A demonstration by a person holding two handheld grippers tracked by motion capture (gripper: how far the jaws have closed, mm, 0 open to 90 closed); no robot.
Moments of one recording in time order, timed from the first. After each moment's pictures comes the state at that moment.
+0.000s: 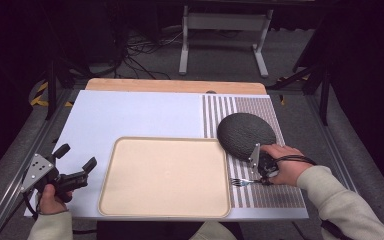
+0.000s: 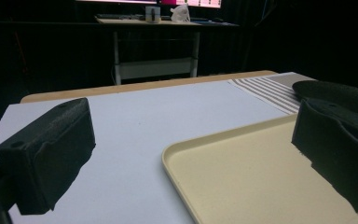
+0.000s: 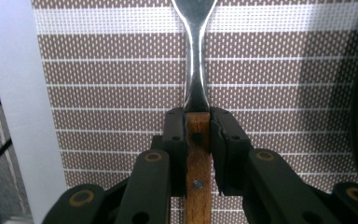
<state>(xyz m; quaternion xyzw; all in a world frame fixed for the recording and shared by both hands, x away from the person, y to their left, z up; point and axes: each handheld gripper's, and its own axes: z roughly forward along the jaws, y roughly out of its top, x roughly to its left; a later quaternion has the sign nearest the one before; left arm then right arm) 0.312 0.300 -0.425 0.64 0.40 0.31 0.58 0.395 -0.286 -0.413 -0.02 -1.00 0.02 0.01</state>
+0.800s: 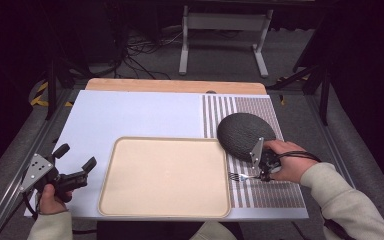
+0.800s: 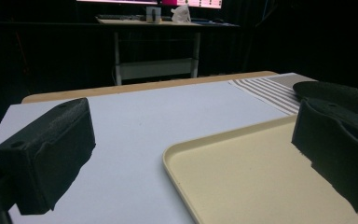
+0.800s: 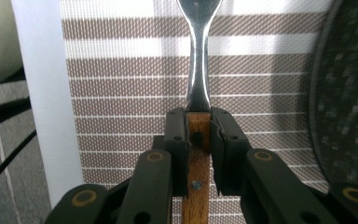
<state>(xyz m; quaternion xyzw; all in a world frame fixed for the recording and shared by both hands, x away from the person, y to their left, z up) 0.312 0.300 -0.425 0.63 0.40 0.31 0.58 0.394 -0.283 -0.386 -0.03 -1.00 -0.01 0.00</state>
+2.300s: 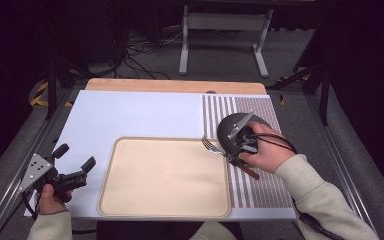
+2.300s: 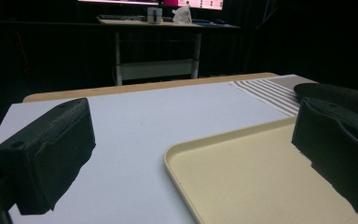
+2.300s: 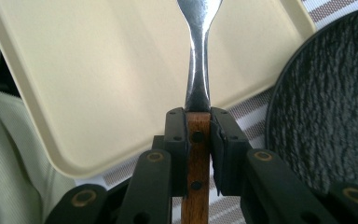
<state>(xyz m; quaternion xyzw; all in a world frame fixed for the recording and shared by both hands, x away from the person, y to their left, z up) 0.312 0.302 -0.425 0.63 0.41 0.31 0.58 0.407 -0.217 -0.343 -0.25 -0.95 -0.17 -0.01</state>
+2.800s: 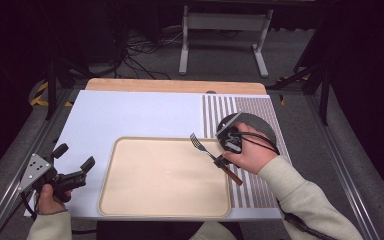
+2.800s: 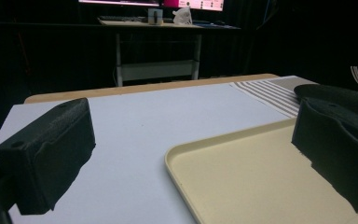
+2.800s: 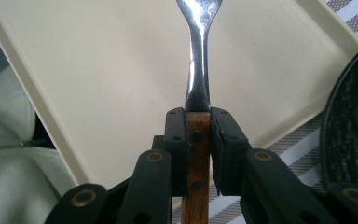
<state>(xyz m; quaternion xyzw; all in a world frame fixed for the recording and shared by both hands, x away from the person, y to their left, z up) 0.311 0.302 -0.424 0.63 0.40 0.31 0.58 0.408 -0.182 -0.352 -0.33 -0.92 -0.20 0.03</state>
